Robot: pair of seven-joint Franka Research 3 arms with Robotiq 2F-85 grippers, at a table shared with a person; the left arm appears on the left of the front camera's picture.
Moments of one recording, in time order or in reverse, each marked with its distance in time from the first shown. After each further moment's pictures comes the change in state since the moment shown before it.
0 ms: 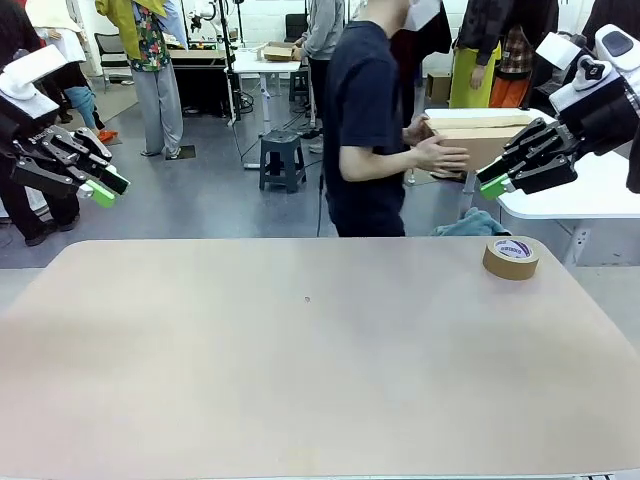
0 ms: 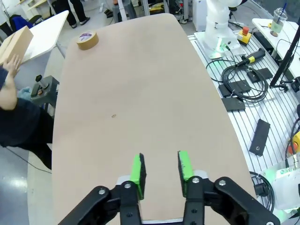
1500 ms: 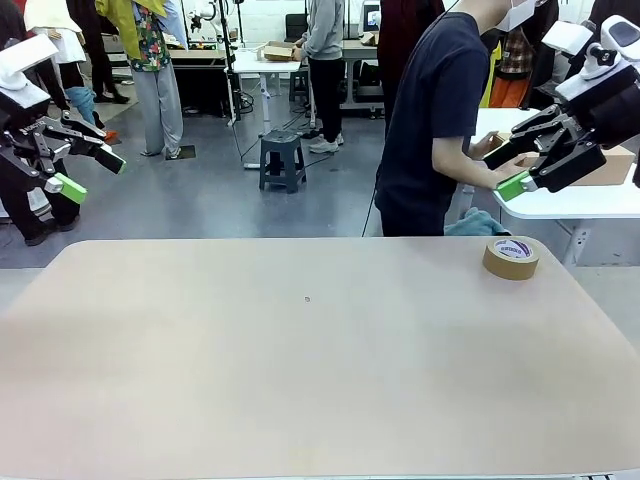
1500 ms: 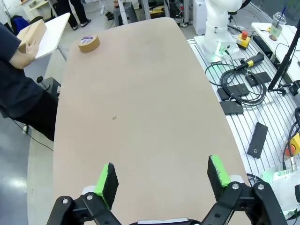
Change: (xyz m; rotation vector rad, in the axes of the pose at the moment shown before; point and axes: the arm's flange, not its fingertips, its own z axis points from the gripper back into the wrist) left arm 0.005 -0.001 0.011 0.002 -0.013 0.010; right arm 0.008 0.009 0.008 0.066 -0.029 -0.021
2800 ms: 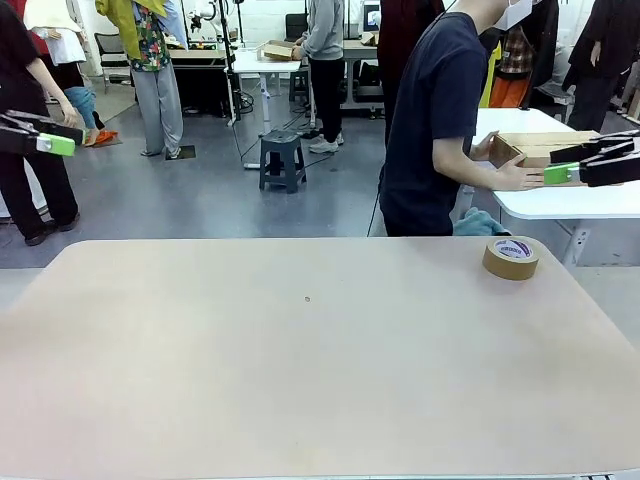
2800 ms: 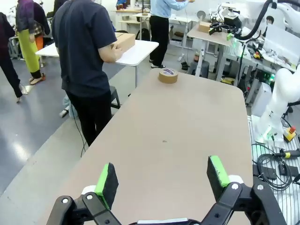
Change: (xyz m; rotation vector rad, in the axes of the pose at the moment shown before) left arm -0.077 0.004 0.045 0.345 -0.352 0.403; right arm -0.104 -0.007 0.049 -0.292 -0.343 -0.286
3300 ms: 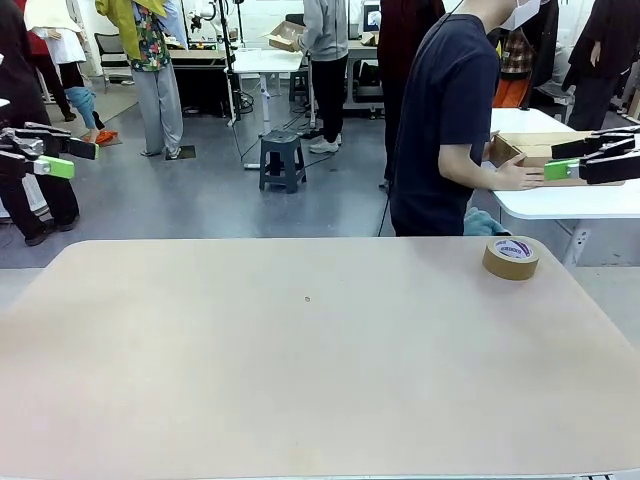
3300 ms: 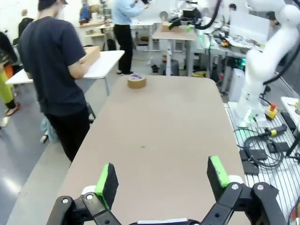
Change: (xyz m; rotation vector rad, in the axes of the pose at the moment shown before) left arm -0.002 -0.008 -0.013 -0.199 -0.008 -0.165; right arm 0.005 0.000 -0.002 -0.007 -0.008 0.027
